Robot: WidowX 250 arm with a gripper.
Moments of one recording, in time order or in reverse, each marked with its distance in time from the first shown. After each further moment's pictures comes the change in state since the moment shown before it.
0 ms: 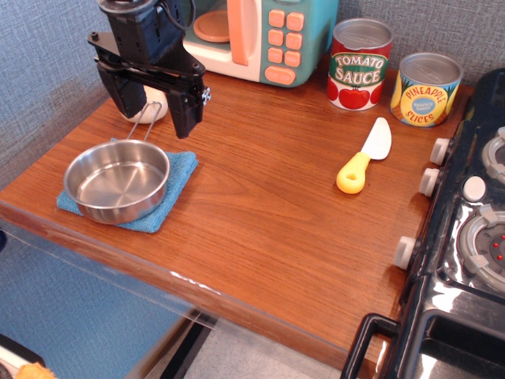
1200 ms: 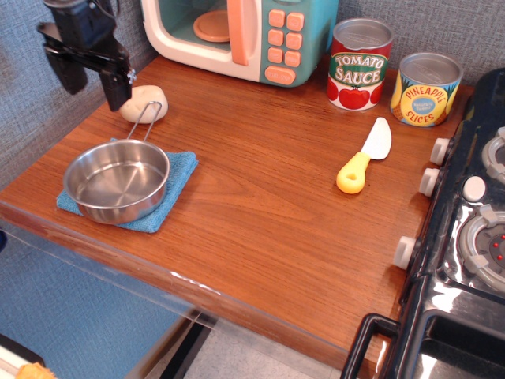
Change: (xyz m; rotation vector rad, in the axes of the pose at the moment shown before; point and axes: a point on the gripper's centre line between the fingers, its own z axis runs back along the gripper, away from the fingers) arm 0.033 0.114 -0.056 0.061 0.045 -0.012
